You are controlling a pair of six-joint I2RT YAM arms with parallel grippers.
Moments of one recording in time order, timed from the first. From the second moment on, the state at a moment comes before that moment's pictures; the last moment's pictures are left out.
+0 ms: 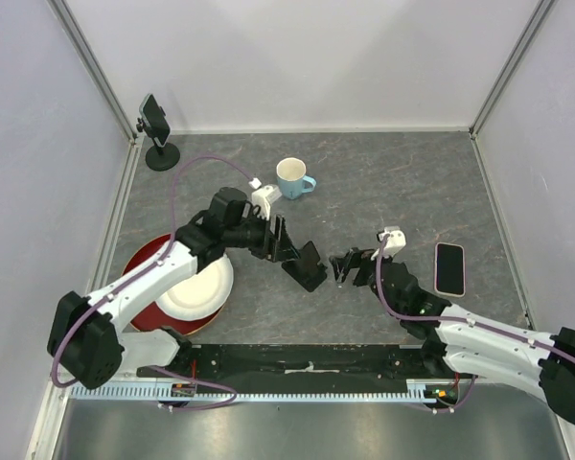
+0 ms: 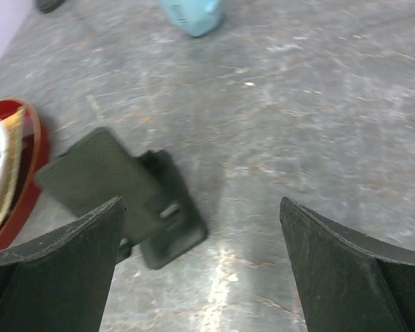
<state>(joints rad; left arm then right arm) -0.57 1.22 0.88 -0.27 0.55 -0.38 0.91 0.85 0.24 0.38 0.42 0.50</state>
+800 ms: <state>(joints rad) -0.67 1.40 0.89 -0.24 0.38 -0.40 0.63 0.86 0.21 0.35 0.29 0.68</state>
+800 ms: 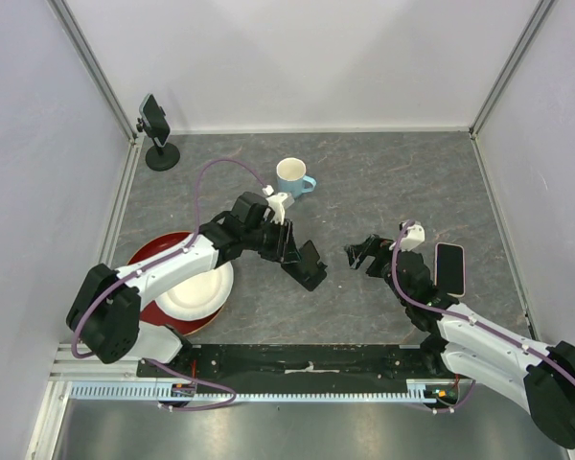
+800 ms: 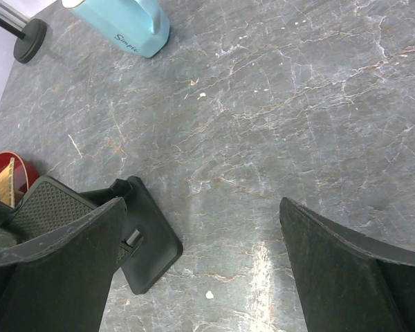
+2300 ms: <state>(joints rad) 0.26 1.52 1.24 -0.24 0.21 -0.09 0.63 0.89 0.21 0.40 0.22 0.65</state>
